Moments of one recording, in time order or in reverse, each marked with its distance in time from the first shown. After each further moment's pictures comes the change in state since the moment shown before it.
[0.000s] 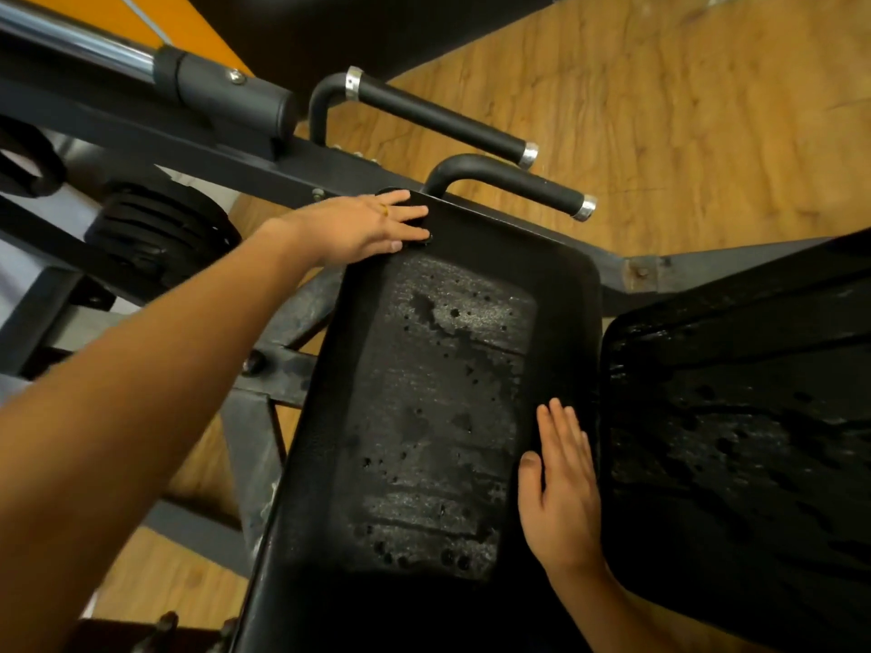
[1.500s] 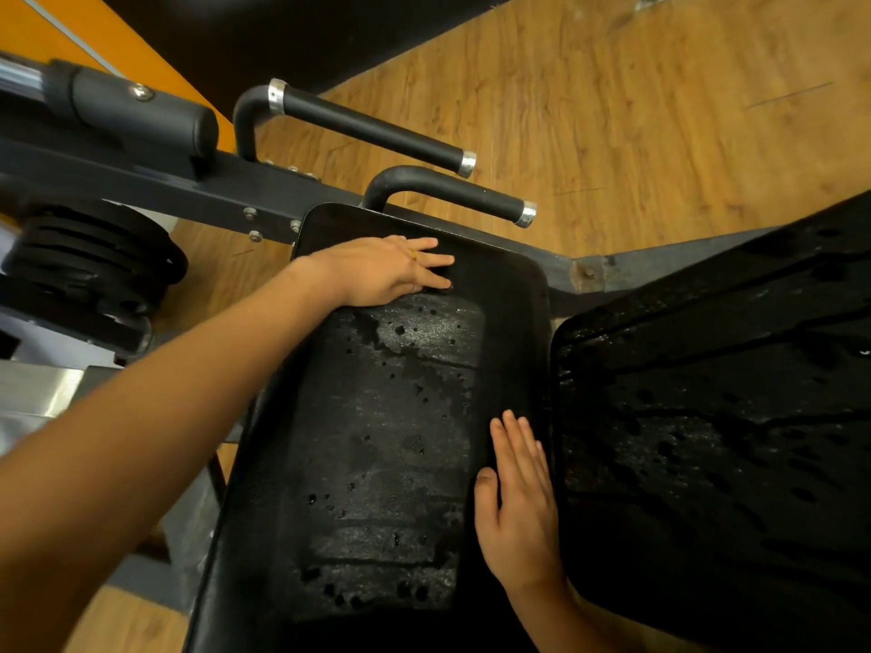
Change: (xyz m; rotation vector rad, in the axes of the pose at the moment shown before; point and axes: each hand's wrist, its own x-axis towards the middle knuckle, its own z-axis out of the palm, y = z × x) left_hand 0.073 0.058 0.022 0.013 -0.033 0.238; right_hand -0.001 -0.003 -0.003 0.043 -0.005 0.020
